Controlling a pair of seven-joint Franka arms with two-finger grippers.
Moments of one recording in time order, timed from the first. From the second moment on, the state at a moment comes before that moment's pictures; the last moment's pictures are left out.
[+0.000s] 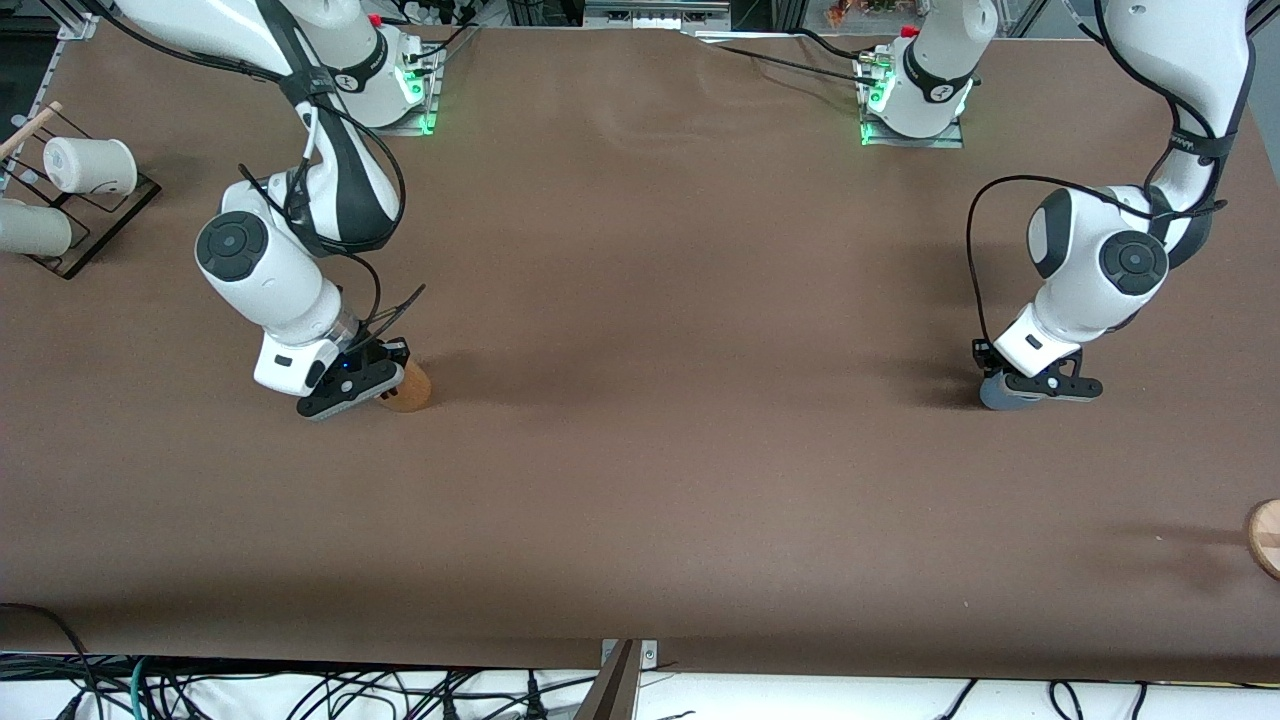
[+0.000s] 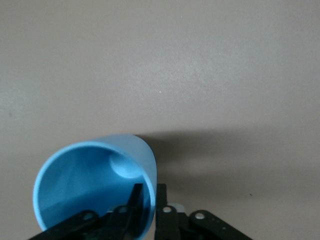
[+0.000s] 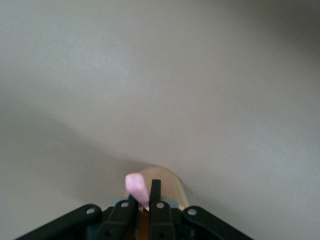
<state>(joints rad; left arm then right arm) 0.02 0.31 0.04 -2.21 0.11 2.55 0.06 0.25 0.33 0.00 -1.97 0.01 2.47 -0.27</state>
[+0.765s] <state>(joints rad) -0.35 0.33 0.01 -1.88 -0.02 2.17 -0.49 0.26 0.19 0.01 -1.71 0.06 1.98 -0.33</state>
